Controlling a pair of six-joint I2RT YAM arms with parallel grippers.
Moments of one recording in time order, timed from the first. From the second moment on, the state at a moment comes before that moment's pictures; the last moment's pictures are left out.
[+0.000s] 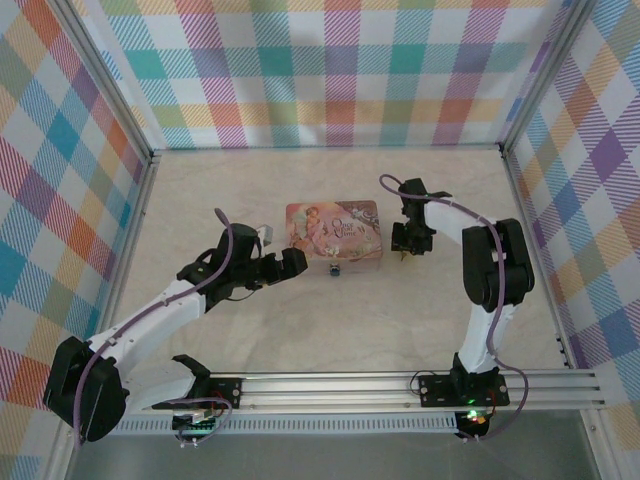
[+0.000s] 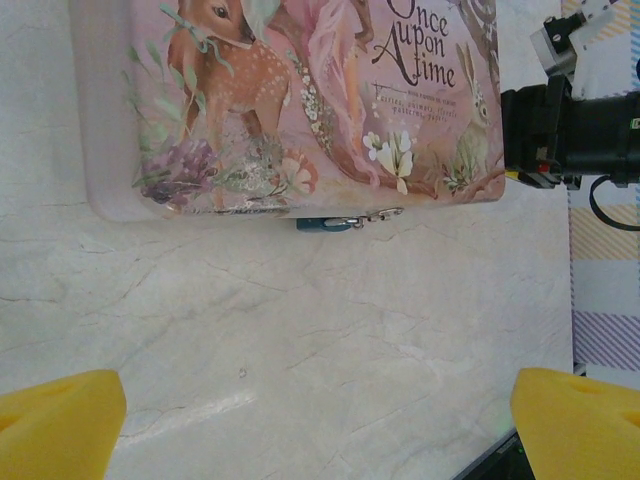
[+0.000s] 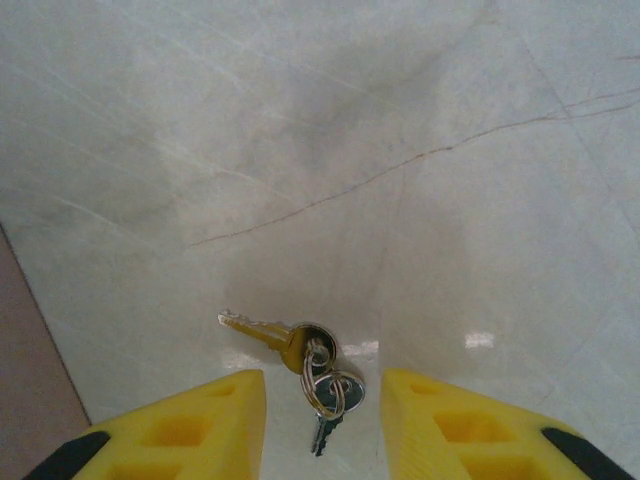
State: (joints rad) left arm -0.54 1.13 0.73 -0.35 0.30 -0.79; right arm 0.26 1.91 1.28 -0.76 -0.03 0.38
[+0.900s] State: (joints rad) left arm -0.54 1.13 0.71 -0.34 0.28 -0.82; right arm 0.25 1.86 1.21 -0.72 -0.08 0.36
